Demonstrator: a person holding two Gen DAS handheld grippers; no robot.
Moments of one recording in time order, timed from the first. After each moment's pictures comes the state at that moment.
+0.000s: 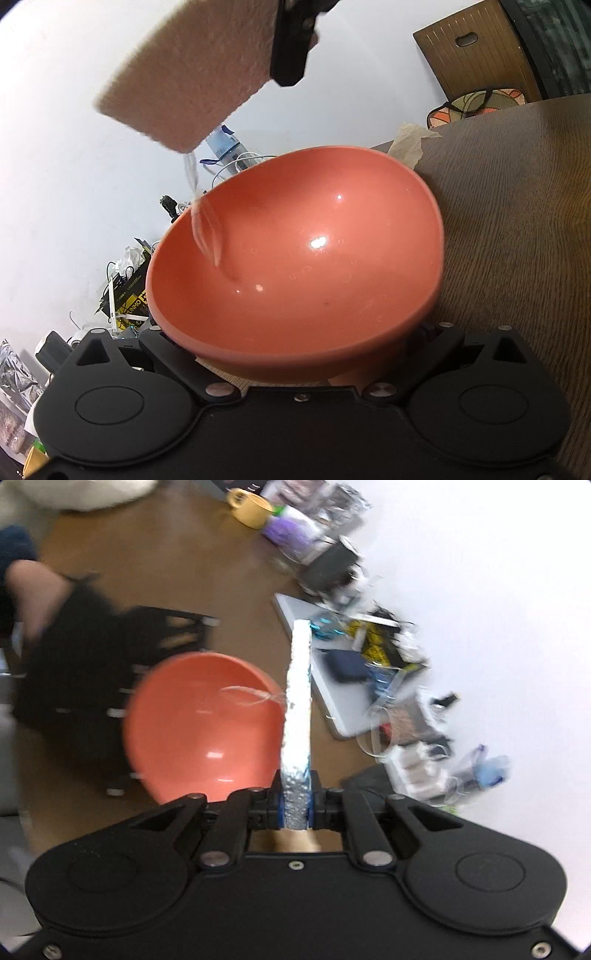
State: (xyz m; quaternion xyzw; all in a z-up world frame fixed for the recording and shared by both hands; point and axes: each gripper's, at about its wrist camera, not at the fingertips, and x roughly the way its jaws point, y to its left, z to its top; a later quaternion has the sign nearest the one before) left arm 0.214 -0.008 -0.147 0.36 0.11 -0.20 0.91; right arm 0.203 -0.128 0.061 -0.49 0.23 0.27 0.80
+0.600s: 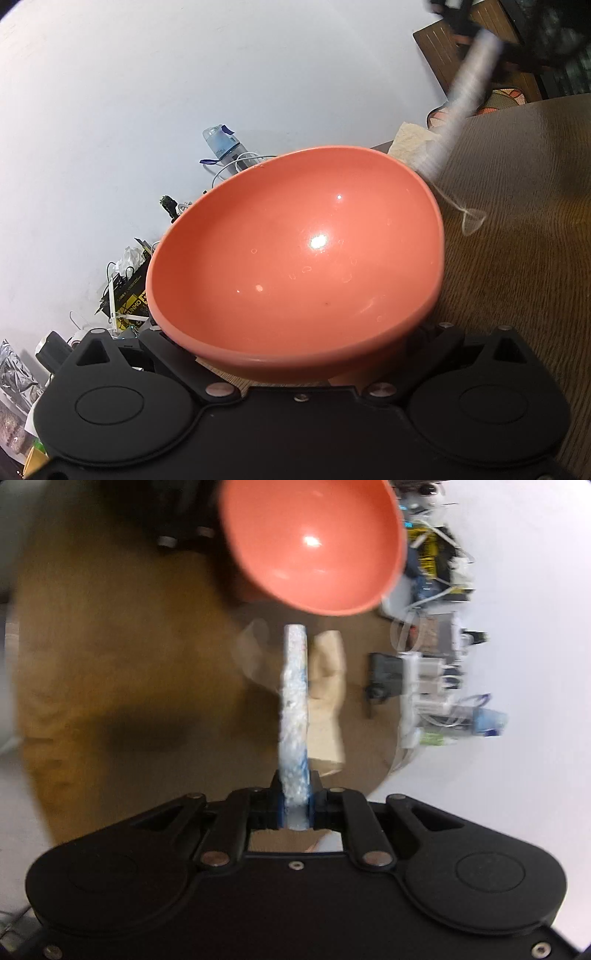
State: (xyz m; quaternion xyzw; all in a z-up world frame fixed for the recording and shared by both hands) left arm 0.196 -0.012 -0.137 0.36 0.11 -0.20 0.90; right arm 0.146 -0.169 -0.039 -0.63 0.33 0.21 0.67
